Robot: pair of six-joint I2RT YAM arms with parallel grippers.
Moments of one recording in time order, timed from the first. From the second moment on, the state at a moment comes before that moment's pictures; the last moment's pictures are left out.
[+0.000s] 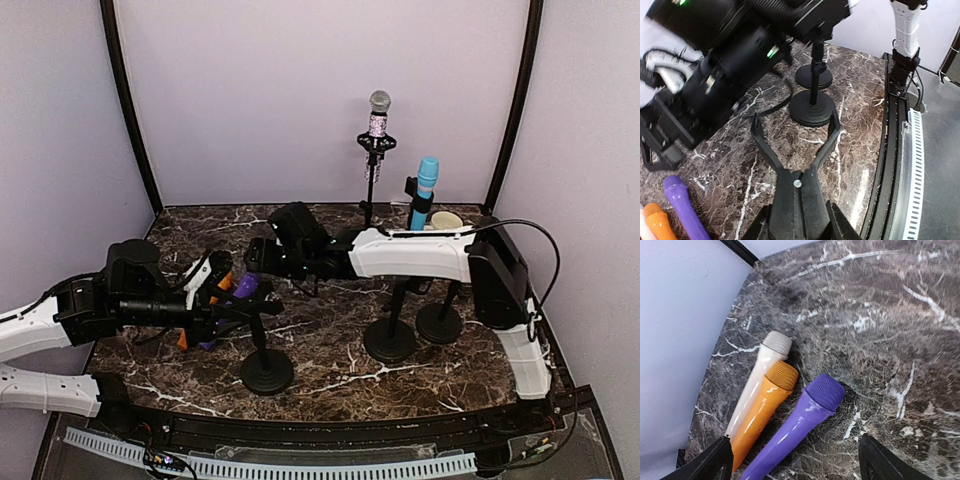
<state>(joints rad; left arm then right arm) -0.90 0.81 0.65 -0.31 0.26 0.07 1.04 2.25 1.85 -0.20 0.15 0.83</state>
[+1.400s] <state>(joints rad) -0.89 2.02 1.72 -0.03 0.20 0.05 0.55 1.22 1.15 -0.43 0.28 0.40</state>
